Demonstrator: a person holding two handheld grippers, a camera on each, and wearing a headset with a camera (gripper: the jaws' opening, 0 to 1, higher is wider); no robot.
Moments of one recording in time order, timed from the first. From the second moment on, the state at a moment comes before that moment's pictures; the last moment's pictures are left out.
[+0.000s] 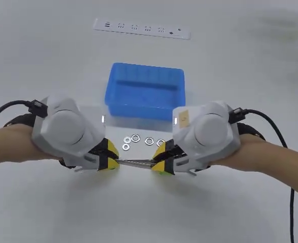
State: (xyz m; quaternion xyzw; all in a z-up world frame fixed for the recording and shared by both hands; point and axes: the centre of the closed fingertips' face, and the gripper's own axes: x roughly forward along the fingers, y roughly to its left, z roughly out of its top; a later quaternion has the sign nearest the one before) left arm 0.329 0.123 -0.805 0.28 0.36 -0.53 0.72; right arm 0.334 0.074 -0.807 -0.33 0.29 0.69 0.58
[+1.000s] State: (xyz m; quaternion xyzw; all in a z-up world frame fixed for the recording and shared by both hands) left arm 0.316 0.065 -0.710 0.27 0.21 -0.55 0.76; right arm 0.329 0.056 -0.780 -0.32 0.18 0.70 0.62
